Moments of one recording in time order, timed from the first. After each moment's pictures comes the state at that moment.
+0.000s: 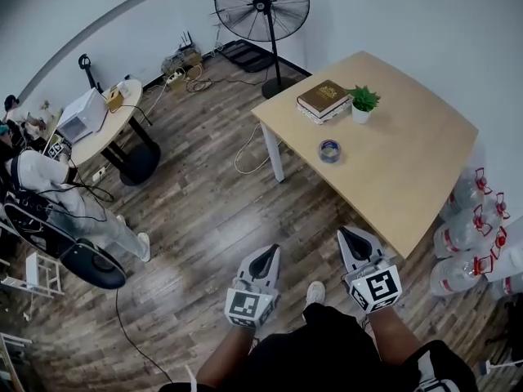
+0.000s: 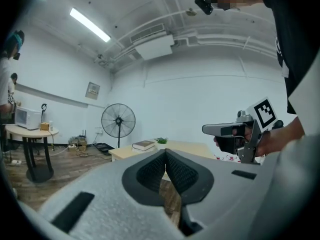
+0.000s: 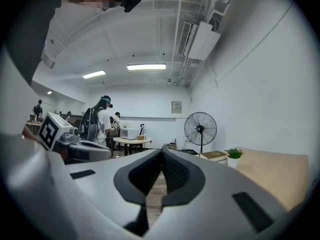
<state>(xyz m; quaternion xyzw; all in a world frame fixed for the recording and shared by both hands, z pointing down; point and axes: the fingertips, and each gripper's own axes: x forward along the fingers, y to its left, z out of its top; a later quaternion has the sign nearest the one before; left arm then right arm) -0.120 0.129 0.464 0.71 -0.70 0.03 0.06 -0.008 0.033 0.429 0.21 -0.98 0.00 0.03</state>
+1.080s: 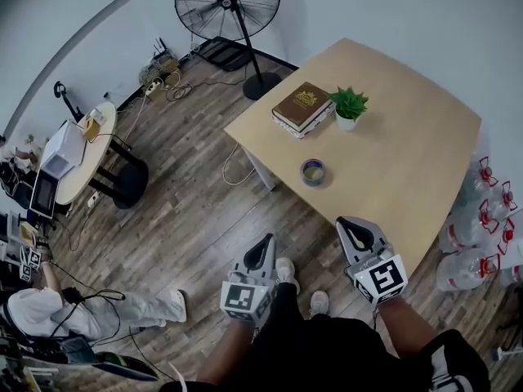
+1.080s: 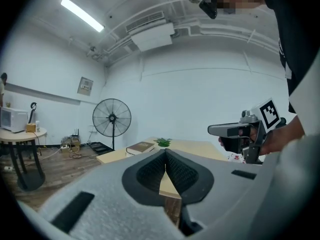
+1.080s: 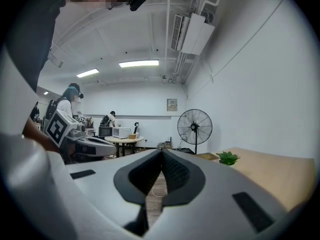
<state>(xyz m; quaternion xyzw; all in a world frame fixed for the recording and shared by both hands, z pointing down) -0.158 -0.064 0.464 0.72 -0.69 0.06 0.07 -0.027 -0.147 0.433 0.22 -0.98 0.01 0.04</state>
